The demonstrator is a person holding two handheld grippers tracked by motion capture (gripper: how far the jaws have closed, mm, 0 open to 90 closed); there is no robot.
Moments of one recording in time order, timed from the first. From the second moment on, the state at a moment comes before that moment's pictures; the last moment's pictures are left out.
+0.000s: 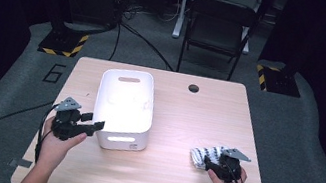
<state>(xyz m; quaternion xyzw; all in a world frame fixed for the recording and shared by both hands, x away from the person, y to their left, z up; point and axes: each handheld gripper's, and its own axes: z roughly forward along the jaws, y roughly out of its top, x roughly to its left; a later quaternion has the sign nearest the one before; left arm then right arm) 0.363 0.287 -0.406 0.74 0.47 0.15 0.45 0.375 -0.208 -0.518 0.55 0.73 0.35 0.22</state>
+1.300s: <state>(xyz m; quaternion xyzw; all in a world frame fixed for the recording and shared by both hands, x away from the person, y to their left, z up) 0.352 0.249 -0.402 0.82 0.34 0.15 0.43 0.374 -0.209 -0.519 0.55 0.73 0.36 0.22</state>
